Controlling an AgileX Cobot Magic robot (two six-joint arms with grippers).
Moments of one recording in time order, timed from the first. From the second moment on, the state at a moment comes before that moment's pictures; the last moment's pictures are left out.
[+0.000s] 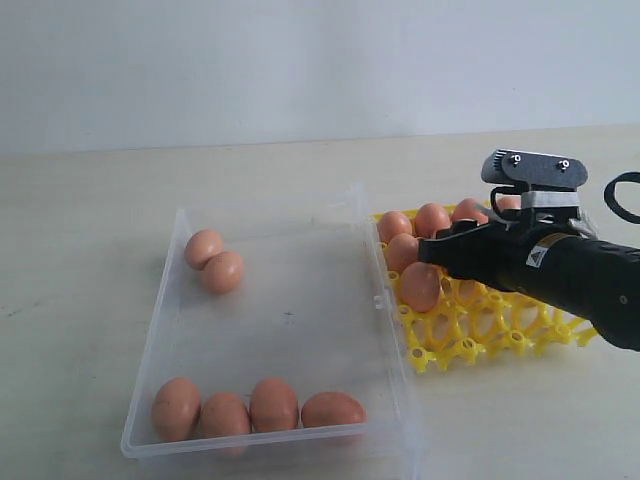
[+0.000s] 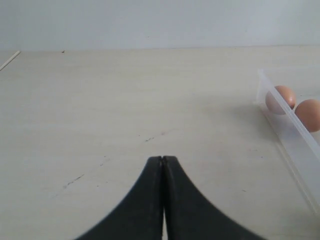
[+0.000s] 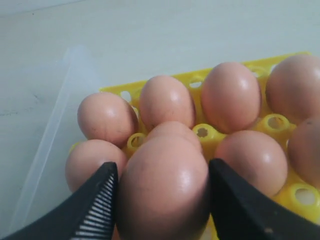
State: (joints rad) left arm 0.04 0.01 0.00 -0.05 0.37 0.03; right arm 0.37 1.76 -0.58 0.15 -0.50 0.18
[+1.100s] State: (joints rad) left arm 0.04 0.01 0.00 -0.05 0.37 0.03; right arm 0.66 2.15 -1.62 0.36 0.54 0.14
